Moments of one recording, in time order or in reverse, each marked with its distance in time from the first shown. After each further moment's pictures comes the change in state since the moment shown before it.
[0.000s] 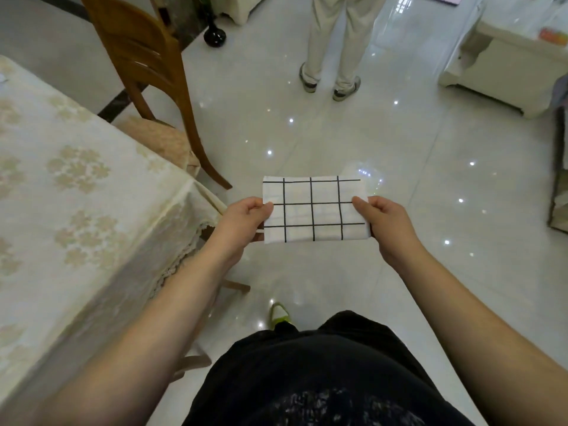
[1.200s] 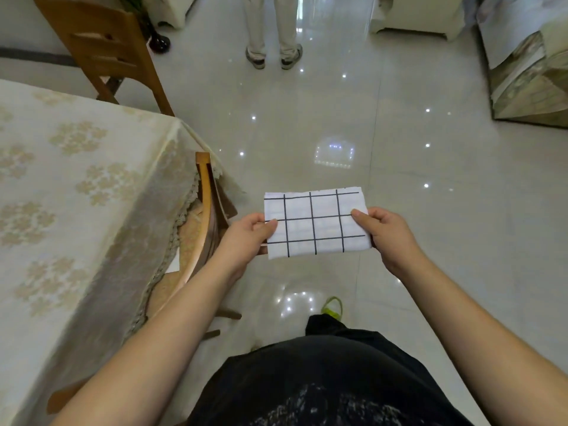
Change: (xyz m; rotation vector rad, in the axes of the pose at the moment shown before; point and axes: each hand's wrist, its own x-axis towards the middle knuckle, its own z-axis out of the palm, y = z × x) left_hand -0.266 -0.170 -0.030 0.150 -0.243 0.032; right_hand -0.336 0.177 0.000 0.167 0.188 0.060
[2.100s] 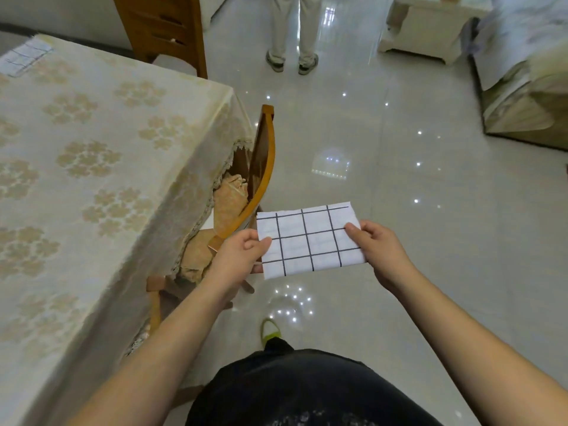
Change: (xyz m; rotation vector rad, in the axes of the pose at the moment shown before) left_hand -0.173 -0.129 -0.129 -0.095 0.039 0.013; right_hand -0.189 0.084 0.117 -0.104 -0.060 -0.080
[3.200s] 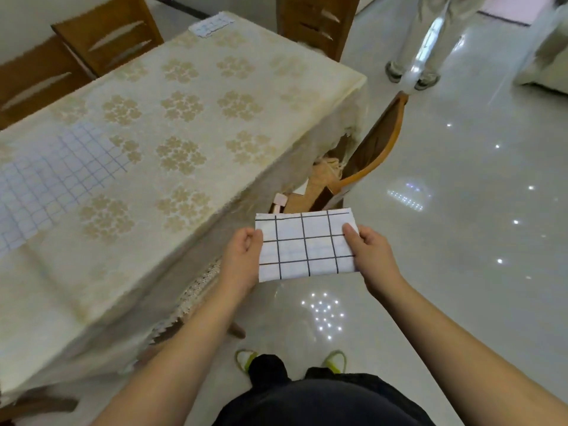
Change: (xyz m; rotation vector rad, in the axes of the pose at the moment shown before) left_hand -0.187 -0.096 -0.116 0.045 0.688 0.136; right_hand -0.134 0.037 0.173 -0.231 -0.254 -0.129
